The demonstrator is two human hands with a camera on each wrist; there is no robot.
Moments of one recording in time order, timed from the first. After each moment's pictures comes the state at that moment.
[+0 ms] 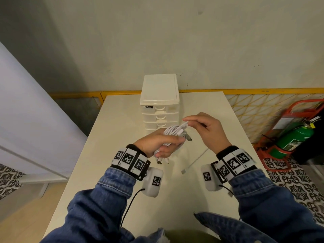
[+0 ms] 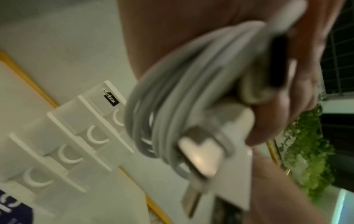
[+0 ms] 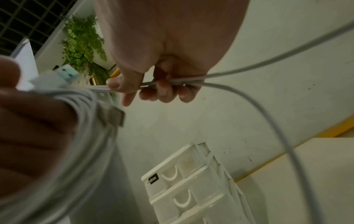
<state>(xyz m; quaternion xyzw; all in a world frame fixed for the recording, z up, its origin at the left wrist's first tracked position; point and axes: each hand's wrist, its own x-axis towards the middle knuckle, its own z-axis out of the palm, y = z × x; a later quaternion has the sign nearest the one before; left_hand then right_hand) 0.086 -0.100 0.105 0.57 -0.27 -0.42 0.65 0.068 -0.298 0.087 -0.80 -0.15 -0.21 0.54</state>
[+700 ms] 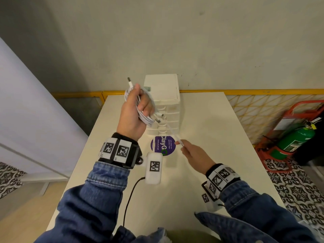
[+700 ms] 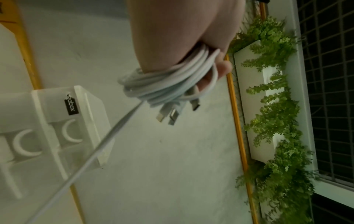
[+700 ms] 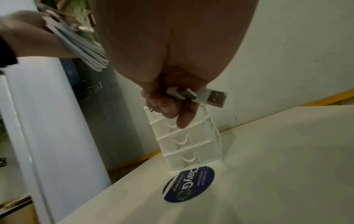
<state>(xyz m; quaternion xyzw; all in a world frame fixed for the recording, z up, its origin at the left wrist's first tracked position) 0.106 -0.083 0.157 0.37 -0.16 -0.10 0.91 0.042 -0.274 0.025 -0.92 -0.10 0.04 0.37</state>
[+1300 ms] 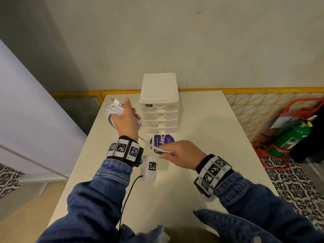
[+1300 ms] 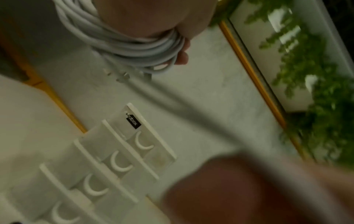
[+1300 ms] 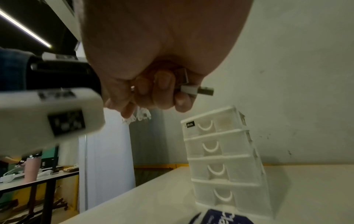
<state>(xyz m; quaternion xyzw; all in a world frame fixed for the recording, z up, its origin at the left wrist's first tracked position) 0.116 -0.078 0.113 0.59 0.16 0.20 0.77 0.043 -0.242 0.051 -0.92 -0.27 0.00 0.27</state>
